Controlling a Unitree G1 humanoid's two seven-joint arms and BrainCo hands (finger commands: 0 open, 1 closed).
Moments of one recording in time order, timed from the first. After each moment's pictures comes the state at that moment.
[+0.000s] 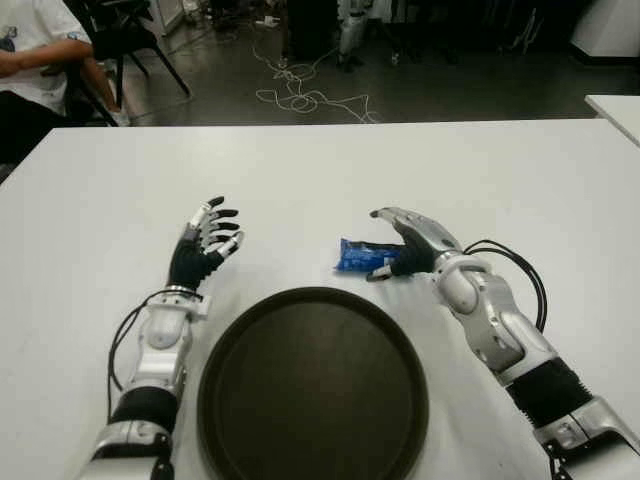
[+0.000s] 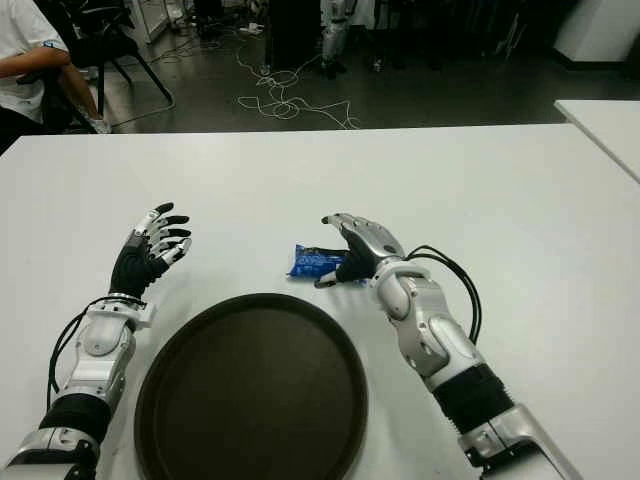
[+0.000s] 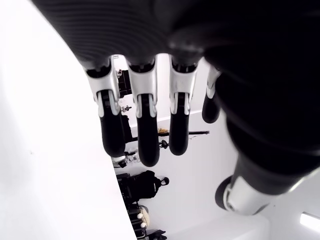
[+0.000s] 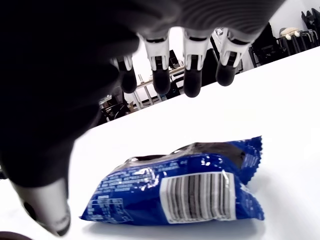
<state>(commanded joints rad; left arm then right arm) -0.35 0.14 0.09 0.81 0.03 -0.60 -0.07 -0.38 -0.30 0.42 0.18 -0.70 0.23 0.17</state>
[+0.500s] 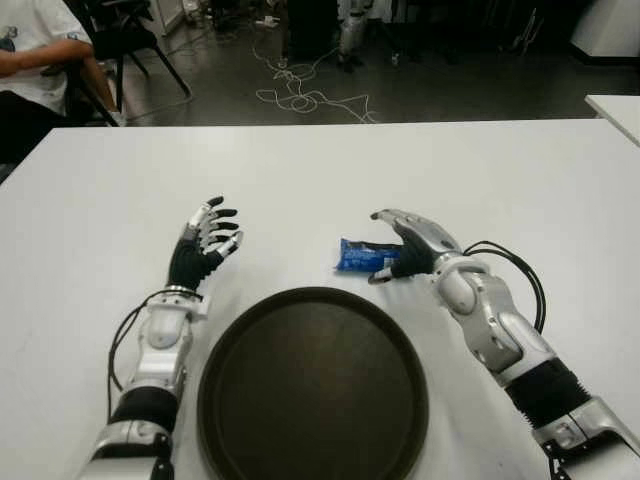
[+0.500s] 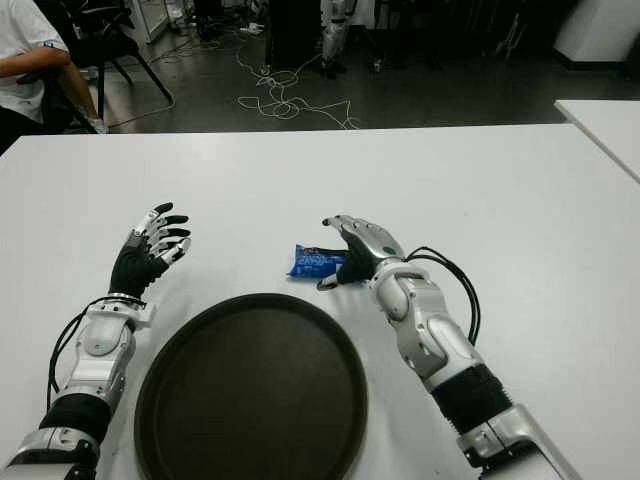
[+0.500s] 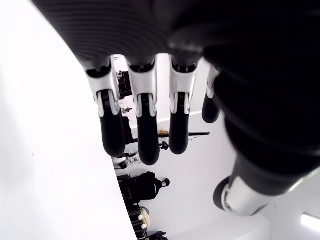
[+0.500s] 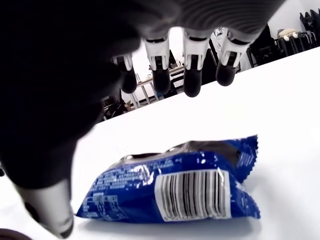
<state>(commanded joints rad) -0.35 0.14 0.09 0.80 0.02 -0.59 -0.07 -0.39 -0.29 0.44 0.20 -0.70 0.22 0.17</state>
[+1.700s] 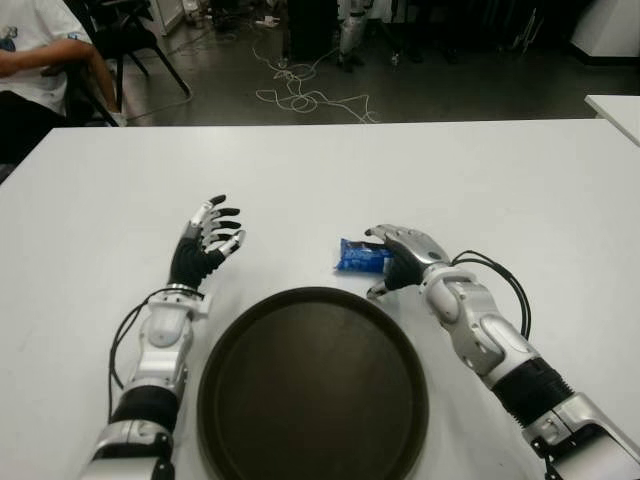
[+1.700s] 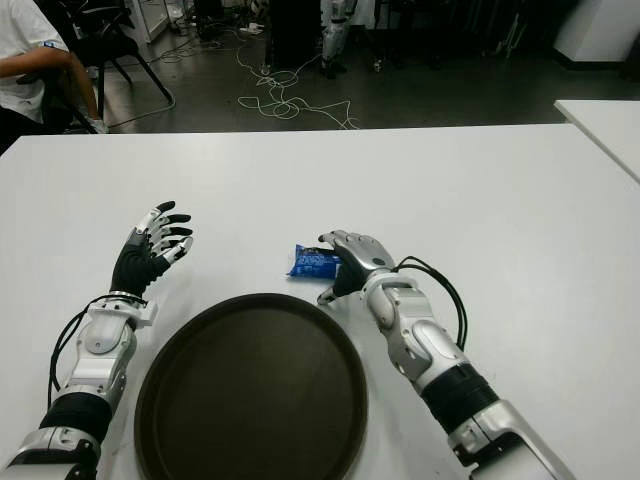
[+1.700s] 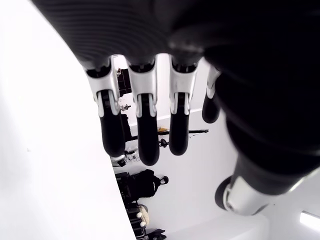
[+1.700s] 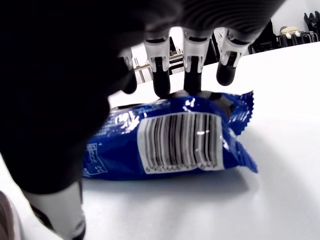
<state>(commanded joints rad) -0.33 0.13 0.09 0.77 0.03 -0.59 -0.08 -0.42 -0.25 0.51 0.34 -0.76 0.21 0.11</state>
